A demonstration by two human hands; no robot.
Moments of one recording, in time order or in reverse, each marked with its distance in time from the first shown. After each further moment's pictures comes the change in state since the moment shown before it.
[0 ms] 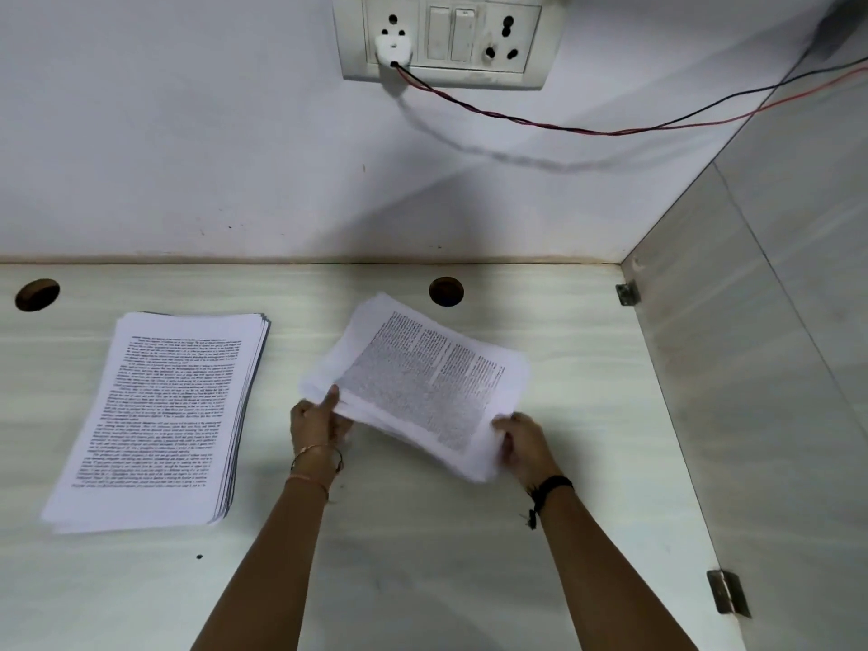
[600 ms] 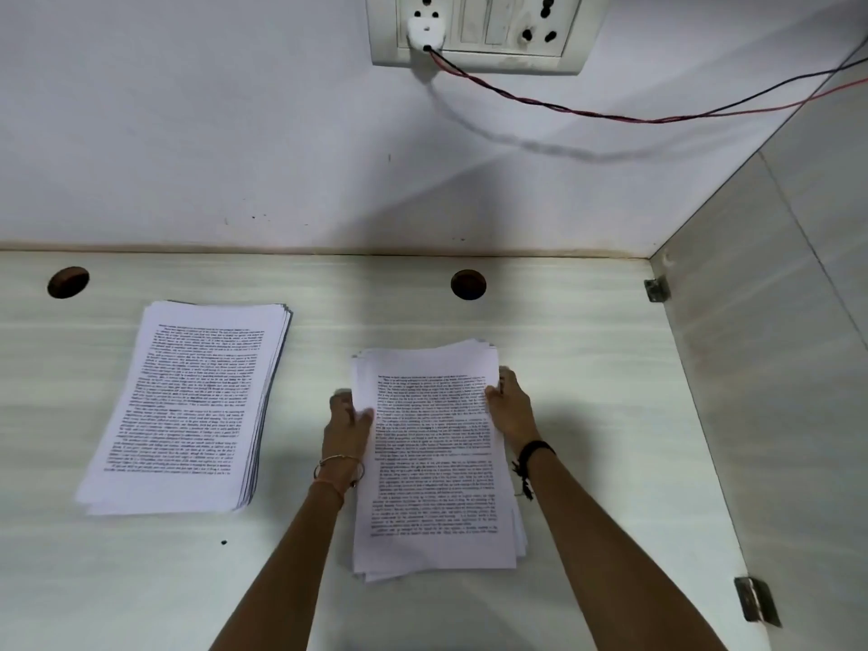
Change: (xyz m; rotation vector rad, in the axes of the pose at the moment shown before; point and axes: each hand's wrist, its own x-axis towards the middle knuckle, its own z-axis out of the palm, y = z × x) left_hand -0.006 -0.017 -0.015 0.760 -0.143 0.141; right_hand 0.016 -0.016 0.051 -0.673 0.071 -0.333
